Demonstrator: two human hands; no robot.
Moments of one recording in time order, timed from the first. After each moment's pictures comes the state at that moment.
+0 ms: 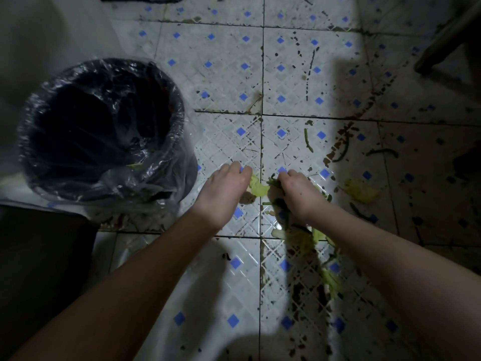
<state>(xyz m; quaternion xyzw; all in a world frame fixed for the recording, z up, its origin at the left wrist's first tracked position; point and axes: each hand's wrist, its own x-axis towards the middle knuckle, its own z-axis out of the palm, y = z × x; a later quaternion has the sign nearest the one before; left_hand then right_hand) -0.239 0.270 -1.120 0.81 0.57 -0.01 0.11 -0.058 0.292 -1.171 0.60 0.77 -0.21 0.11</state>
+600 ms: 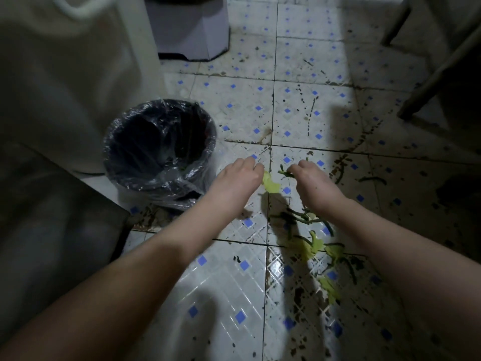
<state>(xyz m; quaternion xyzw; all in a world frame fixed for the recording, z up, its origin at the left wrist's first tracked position) -0.245 0.251 -1.030 0.83 0.55 -0.03 0.03 -0.059 0.291 -1.084 0.56 0.83 -0.09 -0.01</state>
